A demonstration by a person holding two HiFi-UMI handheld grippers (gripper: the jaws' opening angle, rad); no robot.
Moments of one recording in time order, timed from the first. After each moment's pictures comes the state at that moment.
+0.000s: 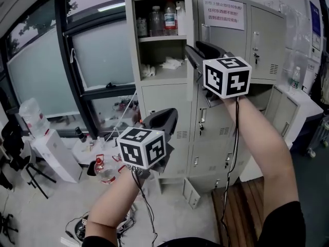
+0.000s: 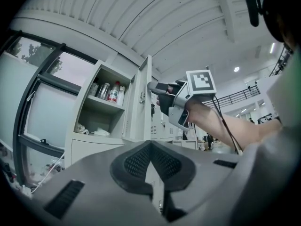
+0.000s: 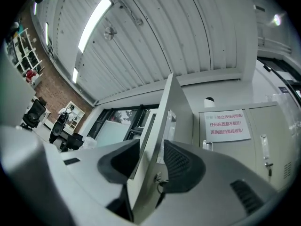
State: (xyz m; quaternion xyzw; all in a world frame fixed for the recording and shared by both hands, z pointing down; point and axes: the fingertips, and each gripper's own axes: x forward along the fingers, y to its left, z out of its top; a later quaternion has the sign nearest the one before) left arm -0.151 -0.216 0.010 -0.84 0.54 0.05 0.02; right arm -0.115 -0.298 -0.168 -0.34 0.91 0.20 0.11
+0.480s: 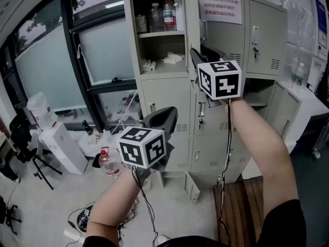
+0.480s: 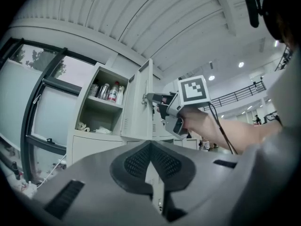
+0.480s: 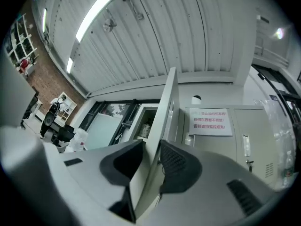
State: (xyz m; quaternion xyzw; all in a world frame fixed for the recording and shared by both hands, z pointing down) left arm -0.113 -0.195 0.020 -0.82 0.57 0.05 0.02; right arm -0.073 -0.315 -0.135 -0.39 0.89 0.20 0.09
